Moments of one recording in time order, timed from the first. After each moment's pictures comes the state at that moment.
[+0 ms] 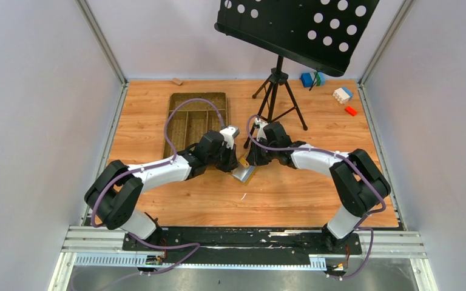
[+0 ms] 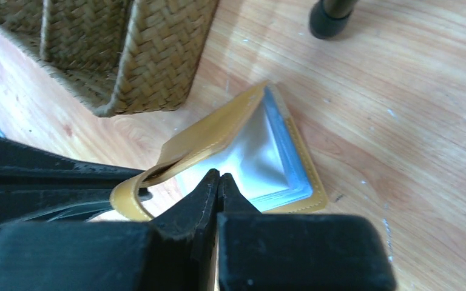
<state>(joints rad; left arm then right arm) -0.74 1.51 0.80 0.04 0.18 -0.36 0.60 1.67 0.89 0.01 -0.37 0.45</state>
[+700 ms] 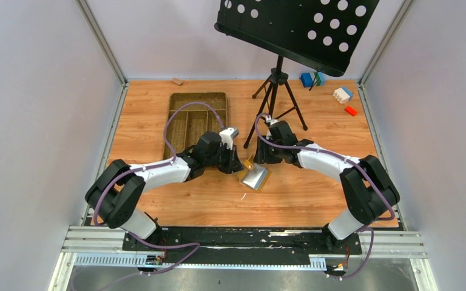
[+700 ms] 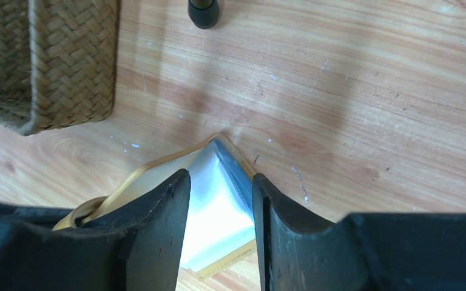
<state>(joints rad) -0.72 1.51 0.75 0.16 0.33 -0.46 0.57 1.60 0.90 -0.18 -0.12 0.46</state>
